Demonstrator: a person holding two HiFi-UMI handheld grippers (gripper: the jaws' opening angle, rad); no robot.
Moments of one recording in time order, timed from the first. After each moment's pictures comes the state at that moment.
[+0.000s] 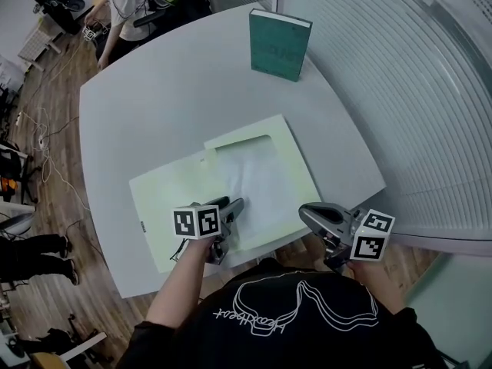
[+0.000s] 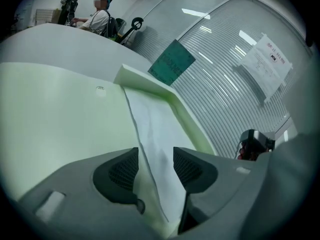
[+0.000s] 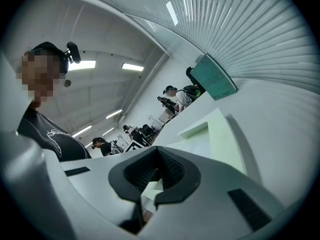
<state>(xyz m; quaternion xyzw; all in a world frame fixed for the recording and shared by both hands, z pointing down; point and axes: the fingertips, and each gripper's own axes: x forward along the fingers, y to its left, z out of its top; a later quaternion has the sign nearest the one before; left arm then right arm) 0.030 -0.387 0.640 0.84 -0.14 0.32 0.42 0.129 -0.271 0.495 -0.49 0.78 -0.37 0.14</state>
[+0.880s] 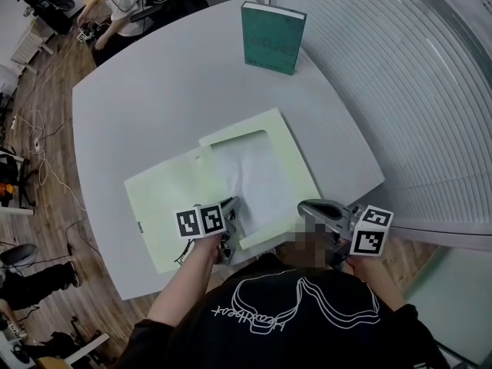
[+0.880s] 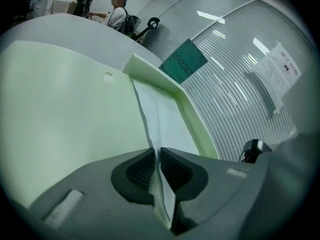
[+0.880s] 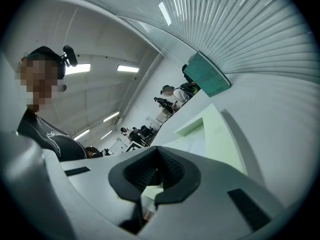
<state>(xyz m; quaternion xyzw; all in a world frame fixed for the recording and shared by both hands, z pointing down) 0.032 -0.378 0.655 0.81 -0.18 0.31 0.47 0.131 -0.270 0.508 -0.49 0.76 -0.40 0.15</state>
